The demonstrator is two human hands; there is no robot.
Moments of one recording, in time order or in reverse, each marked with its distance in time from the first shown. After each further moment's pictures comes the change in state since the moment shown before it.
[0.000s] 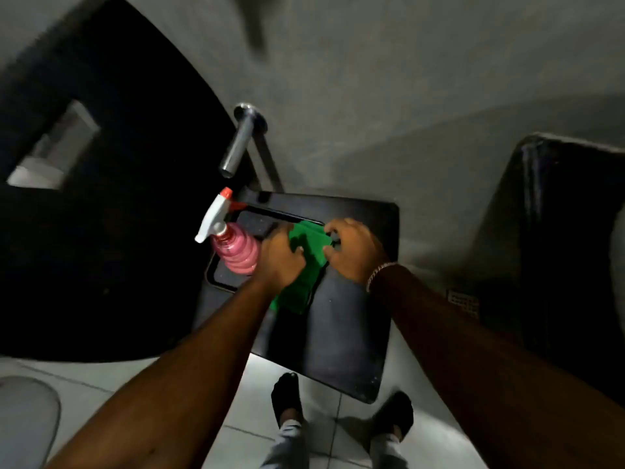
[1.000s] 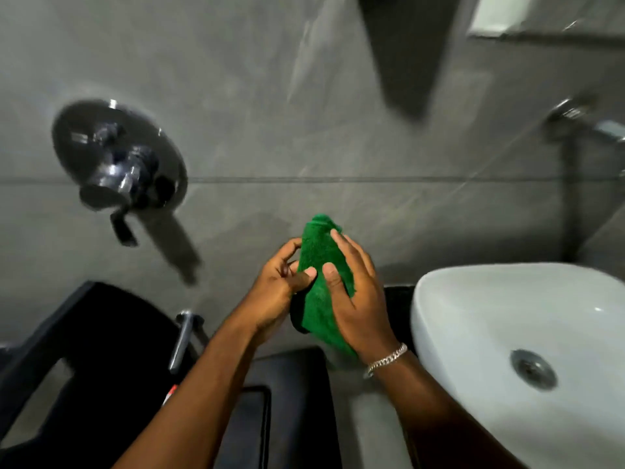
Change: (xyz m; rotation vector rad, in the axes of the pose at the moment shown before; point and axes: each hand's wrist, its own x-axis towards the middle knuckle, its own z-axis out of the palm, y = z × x) left_hand -0.079 0.280 -0.142 -0.988 -0.572 0.584; right_hand -0.107 -0.075 -0.246 0.411 0.915 -0.202
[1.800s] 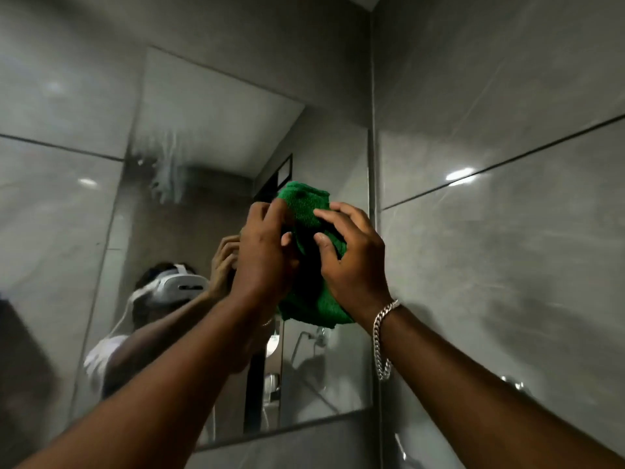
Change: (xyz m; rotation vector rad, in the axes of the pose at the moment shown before) left_hand 0.224 0.315 0.523 0.711 0.282 1.418; right_hand 0.310 -0.161 -0.552 -0.453 0.743 -0.775
